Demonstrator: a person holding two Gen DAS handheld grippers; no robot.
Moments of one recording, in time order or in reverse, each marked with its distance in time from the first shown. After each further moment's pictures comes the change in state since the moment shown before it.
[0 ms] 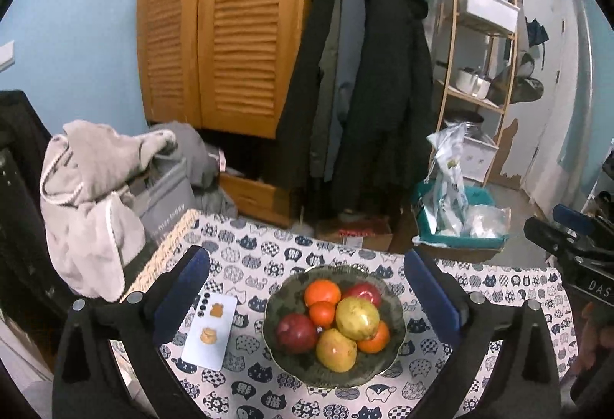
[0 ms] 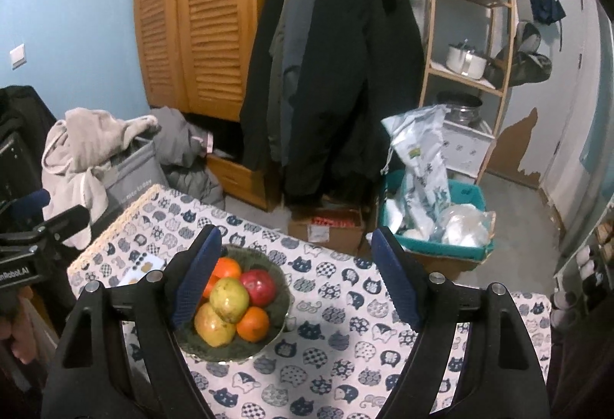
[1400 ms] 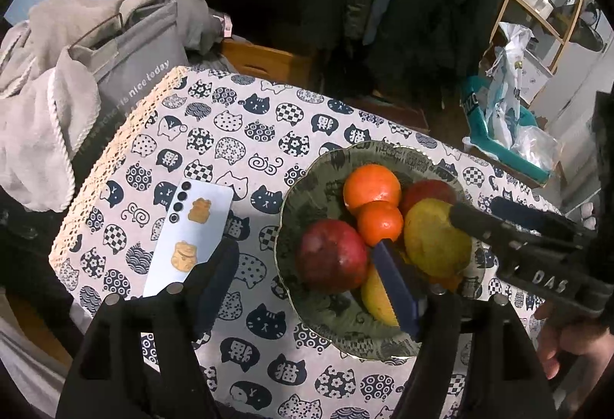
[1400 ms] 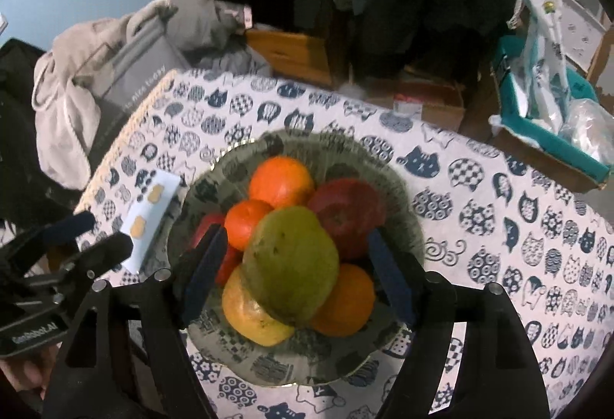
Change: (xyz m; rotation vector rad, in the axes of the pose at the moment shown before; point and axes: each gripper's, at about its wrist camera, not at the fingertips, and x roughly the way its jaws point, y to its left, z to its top) left arm 0.160 0.050 -0.093 -0.086 0.450 0.013; right arm 0.216 0.062 -0.082 0.079 0.454 0.240
